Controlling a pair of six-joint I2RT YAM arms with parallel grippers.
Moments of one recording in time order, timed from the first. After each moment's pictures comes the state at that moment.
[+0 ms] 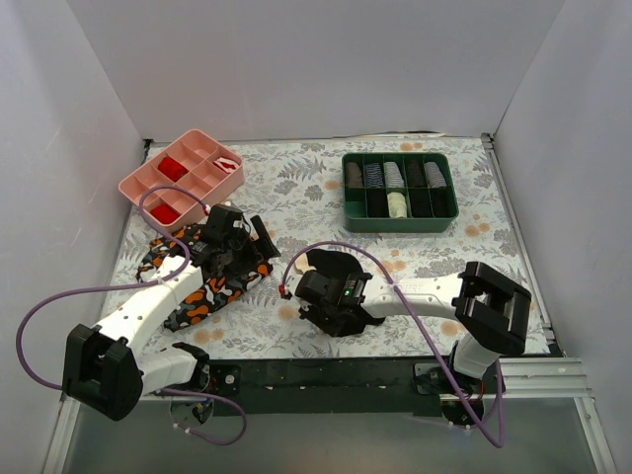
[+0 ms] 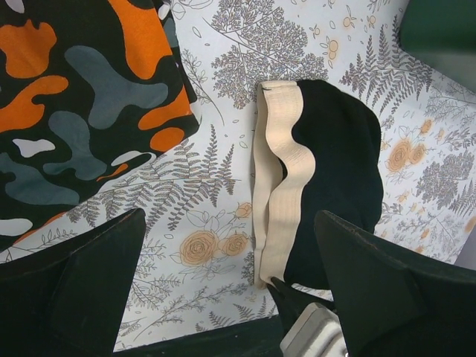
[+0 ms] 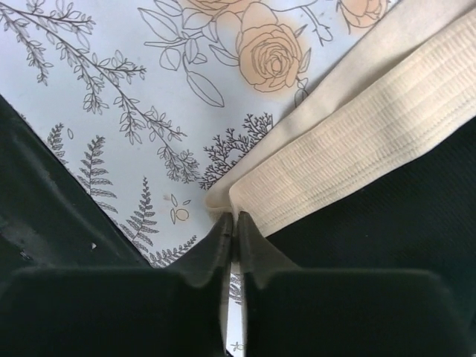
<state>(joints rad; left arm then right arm) -0.42 1.16 0.84 -0.58 0.04 -0.83 1.24 1.64 0.97 -0.48 -0.01 0.13</state>
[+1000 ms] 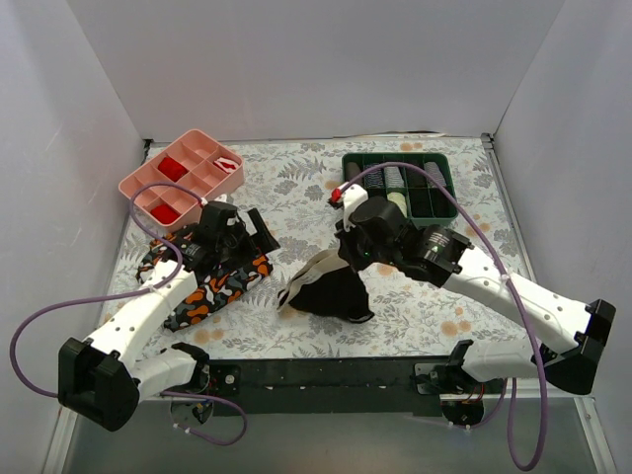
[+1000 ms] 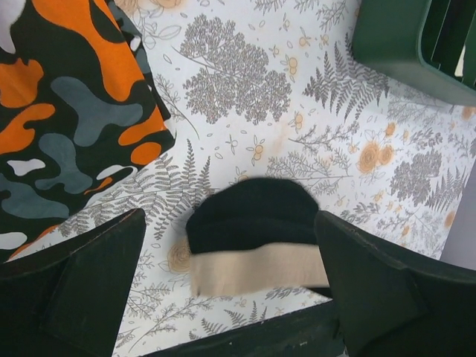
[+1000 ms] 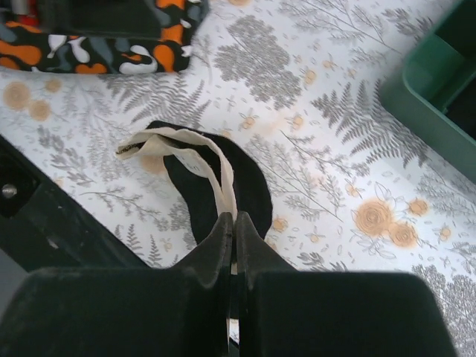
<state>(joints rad) -0.41 1.10 0.86 -0.55 0.03 -0.80 1.04 1.25 1.30 -0.72 0.15 0.24</state>
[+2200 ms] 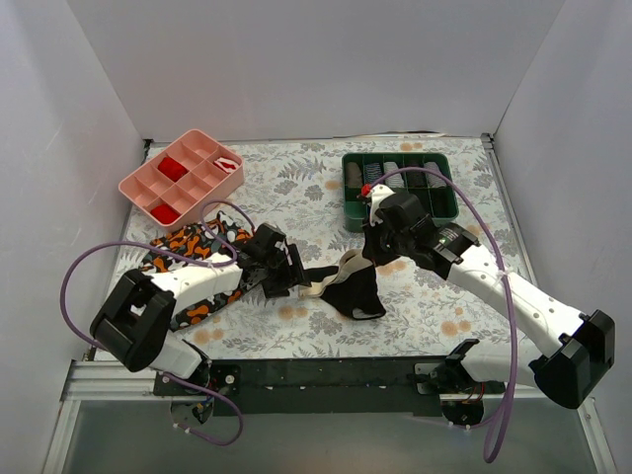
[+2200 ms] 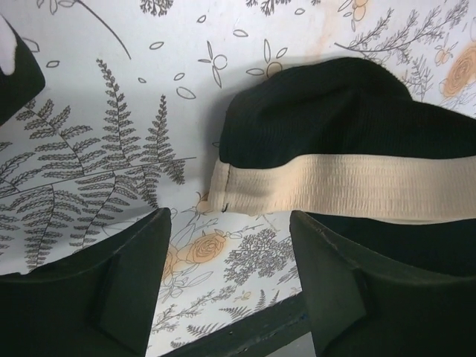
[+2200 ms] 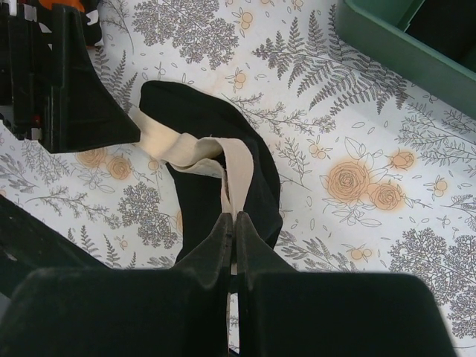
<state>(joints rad) -0.64 1.44 0.74 -0.30 0.17 -0.91 0.74 1.20 1.07 -0.66 -0.02 0.22</state>
